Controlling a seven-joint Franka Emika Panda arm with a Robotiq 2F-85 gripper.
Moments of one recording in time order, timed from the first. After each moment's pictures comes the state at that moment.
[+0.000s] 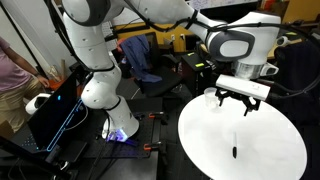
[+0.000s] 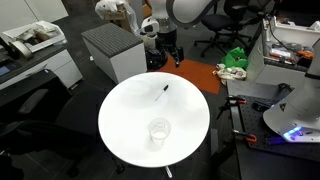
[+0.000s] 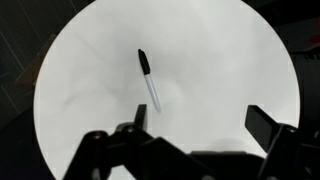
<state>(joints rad) -0.03 0.14 -0.10 -2.06 -0.11 2.13 -1.01</state>
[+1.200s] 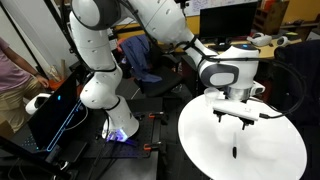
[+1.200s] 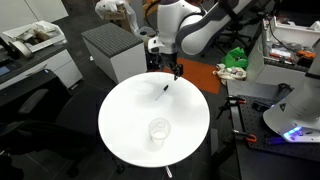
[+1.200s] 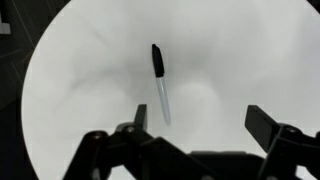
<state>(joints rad) -0.09 0.23 -0.06 -2.22 -0.16 2.48 -1.08</state>
